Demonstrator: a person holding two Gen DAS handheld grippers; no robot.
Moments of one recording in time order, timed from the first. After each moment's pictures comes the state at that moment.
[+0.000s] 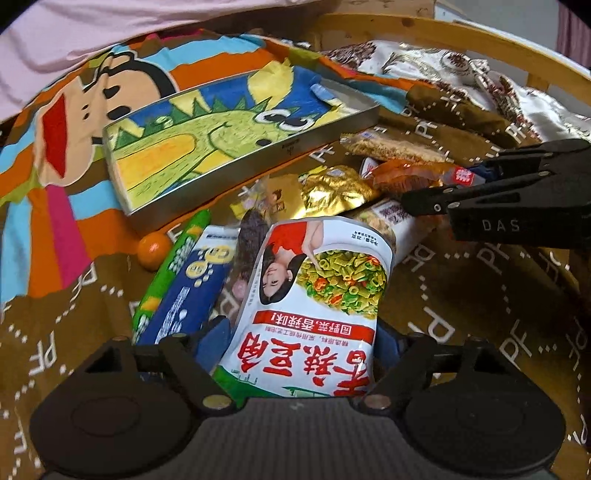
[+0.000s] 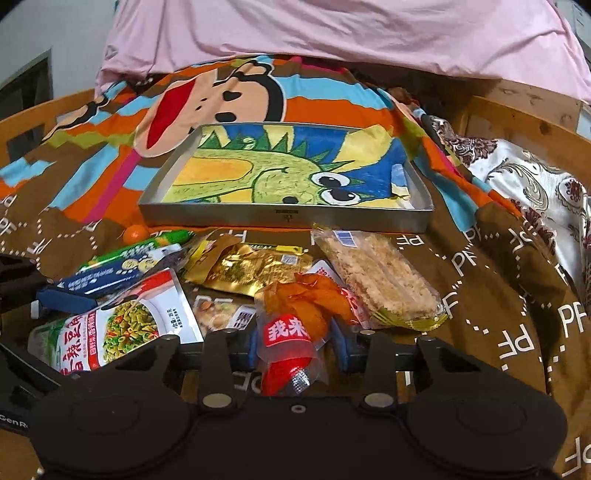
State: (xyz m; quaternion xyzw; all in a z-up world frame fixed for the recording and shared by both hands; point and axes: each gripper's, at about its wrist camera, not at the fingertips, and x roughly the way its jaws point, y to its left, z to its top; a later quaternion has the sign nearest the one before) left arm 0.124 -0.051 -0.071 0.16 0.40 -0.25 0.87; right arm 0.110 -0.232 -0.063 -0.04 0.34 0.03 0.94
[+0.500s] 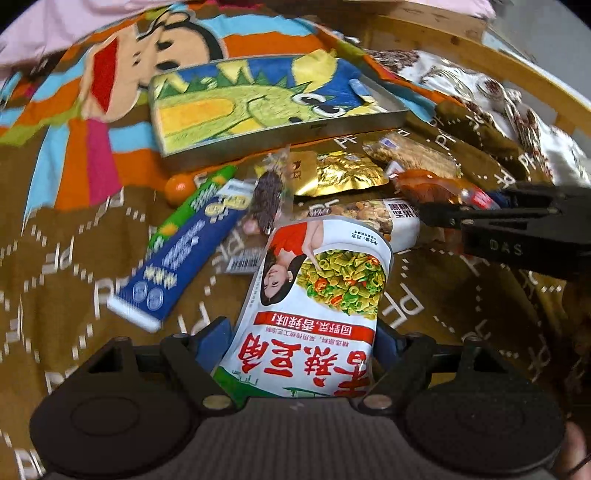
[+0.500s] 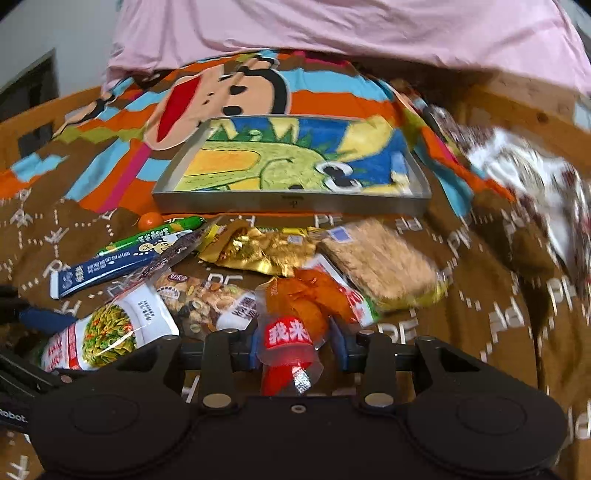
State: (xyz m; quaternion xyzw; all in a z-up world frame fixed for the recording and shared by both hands) left arm 0.092 -0.032 -0.062 0.06 0.45 -0.19 0.87; right arm 0.085 -0.241 -0.057 -0.01 0.36 0.04 0.93
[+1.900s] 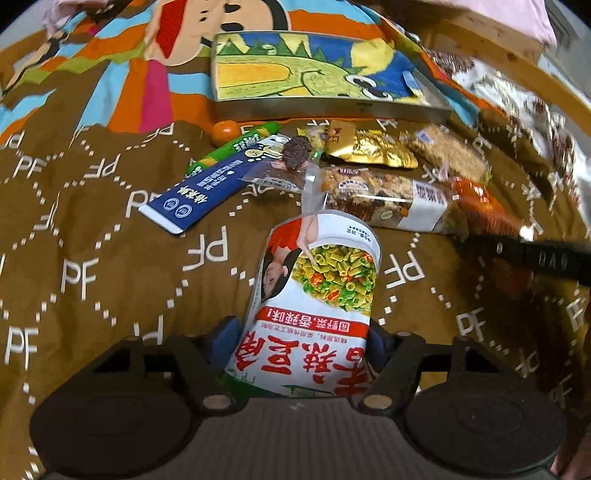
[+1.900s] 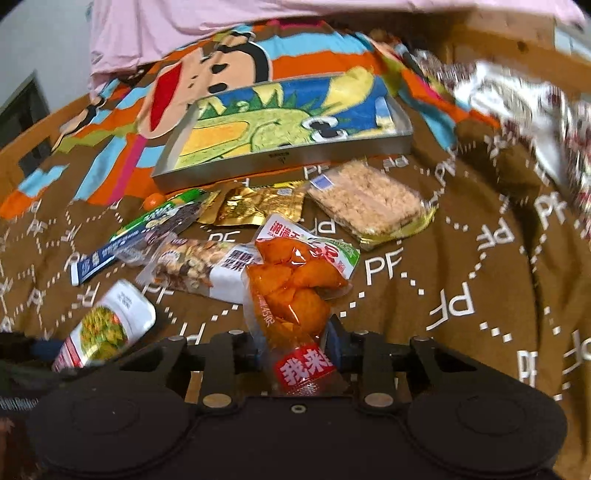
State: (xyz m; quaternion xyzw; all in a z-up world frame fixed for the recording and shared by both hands) left arm 0.060 -0.024 -0.065 -0.01 0.49 -0.11 0.87; right arm 0.060 -0.264 -0.058 0.04 0.41 0.05 0.91
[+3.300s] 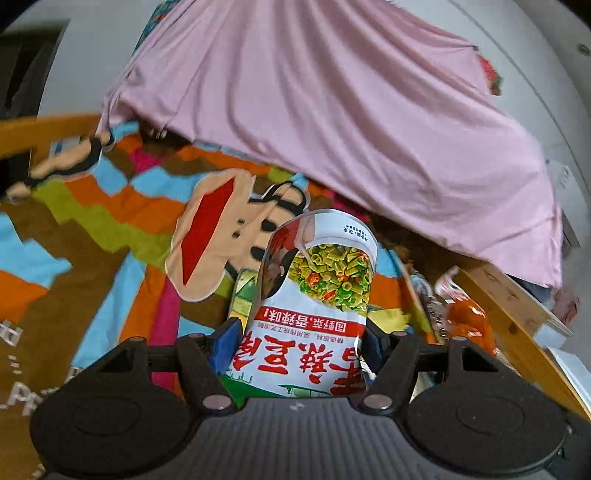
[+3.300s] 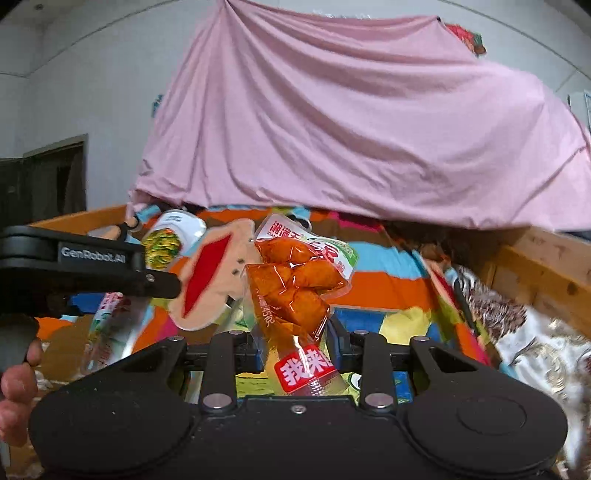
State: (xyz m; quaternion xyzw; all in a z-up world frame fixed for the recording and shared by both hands) left arm 0.203 0.018 0.060 -0.20 0.23 -0.07 0.95; right arm 0.177 -0.184 0.053 -0.04 0.16 0.07 0.98
